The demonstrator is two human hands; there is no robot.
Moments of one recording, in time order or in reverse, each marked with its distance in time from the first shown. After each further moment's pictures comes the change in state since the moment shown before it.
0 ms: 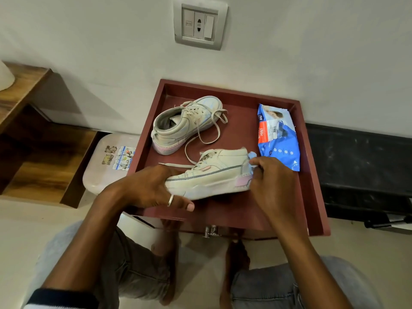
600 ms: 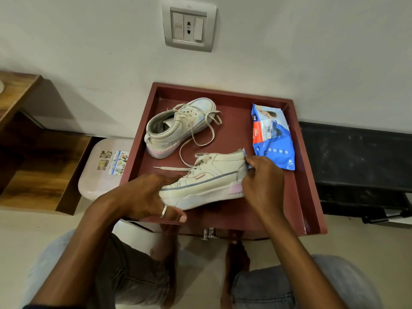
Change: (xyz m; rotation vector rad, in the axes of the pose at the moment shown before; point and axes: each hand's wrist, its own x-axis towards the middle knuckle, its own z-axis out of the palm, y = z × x) left_hand -0.005 0.000 0.004 0.084 0.030 0.037; right_hand 0.006 -0.001 0.016 0.001 0.024 0.093
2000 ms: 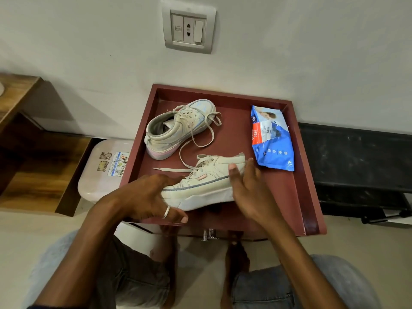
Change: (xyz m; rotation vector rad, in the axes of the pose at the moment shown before) left_hand 0.001 0.003 -0.001 -0.002 0.011 -0.047; right_hand -0.011 -0.005 -0.004 0.170 -0.498 0.199
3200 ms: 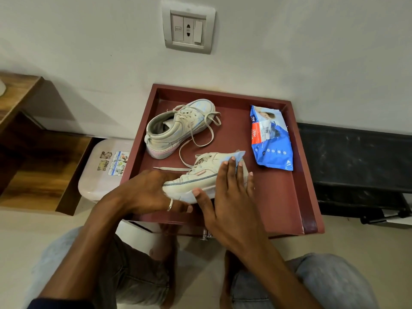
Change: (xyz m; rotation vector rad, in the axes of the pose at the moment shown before) left_hand 0.004 0.004 0.002 0.005 0.075 -0.043; right_hand -0.042 -0.023 0.030 -0.474 0.074 -0.286
